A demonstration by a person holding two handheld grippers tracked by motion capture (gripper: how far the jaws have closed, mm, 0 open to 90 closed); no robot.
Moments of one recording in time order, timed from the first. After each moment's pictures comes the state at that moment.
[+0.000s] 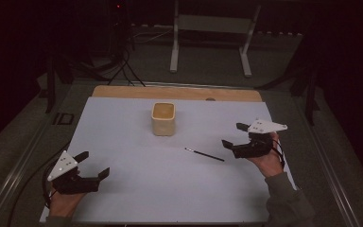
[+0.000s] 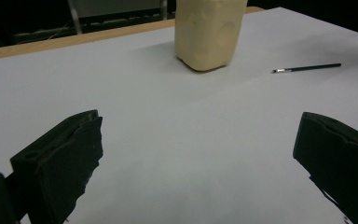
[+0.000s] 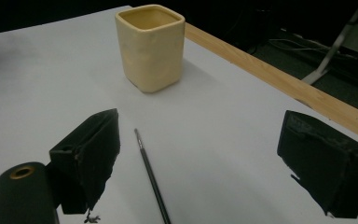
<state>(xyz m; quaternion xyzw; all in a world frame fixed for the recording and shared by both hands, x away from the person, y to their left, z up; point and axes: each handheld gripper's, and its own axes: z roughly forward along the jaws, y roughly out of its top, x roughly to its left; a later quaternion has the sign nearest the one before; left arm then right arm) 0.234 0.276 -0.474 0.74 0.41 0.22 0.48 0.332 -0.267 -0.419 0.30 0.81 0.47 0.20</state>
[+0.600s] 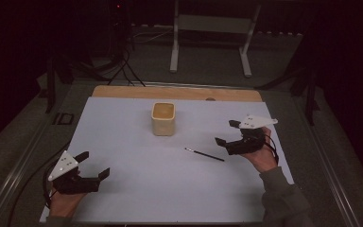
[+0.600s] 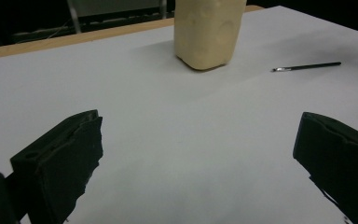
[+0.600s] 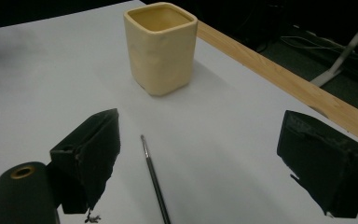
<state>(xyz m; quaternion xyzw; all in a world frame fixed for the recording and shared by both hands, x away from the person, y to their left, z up) 0.234 0.275 -0.474 0.74 0.41 0.22 0.48 0.344 -0.248 -0.415 0.28 0.82 0.46 0.18</state>
